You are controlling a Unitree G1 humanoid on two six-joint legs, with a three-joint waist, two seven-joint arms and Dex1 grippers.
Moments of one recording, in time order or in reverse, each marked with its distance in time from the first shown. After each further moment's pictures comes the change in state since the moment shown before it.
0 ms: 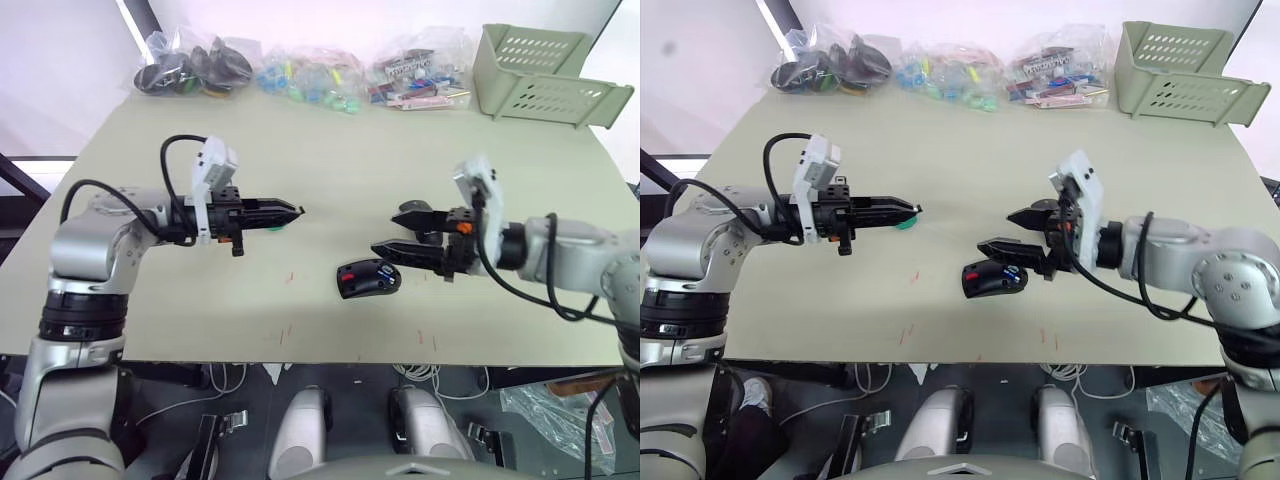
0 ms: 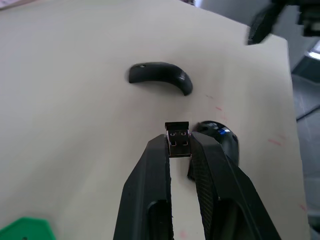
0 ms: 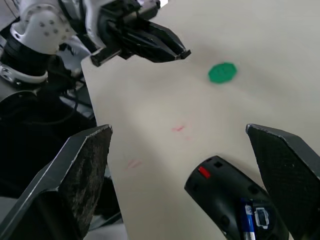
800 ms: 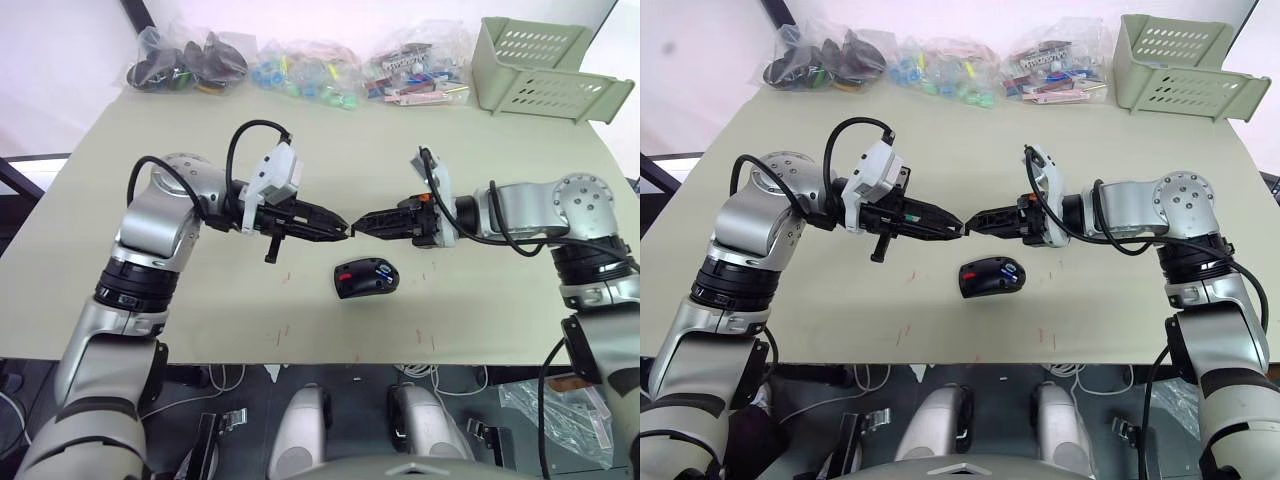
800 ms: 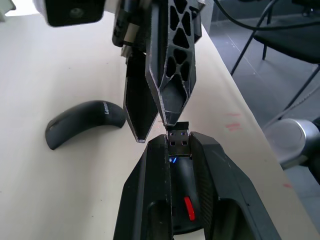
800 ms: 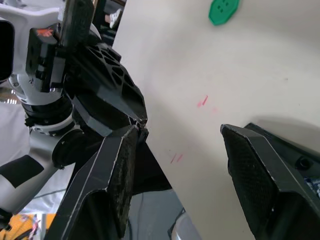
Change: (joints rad) left arm -0.151 -0.108 -0.186 0.035 0.125 -0.306 -0.219; right arm -0.259 0.179 0.075 0.657 0.471 0.264 -0.412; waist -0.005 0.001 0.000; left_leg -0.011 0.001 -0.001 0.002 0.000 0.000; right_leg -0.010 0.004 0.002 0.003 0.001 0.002
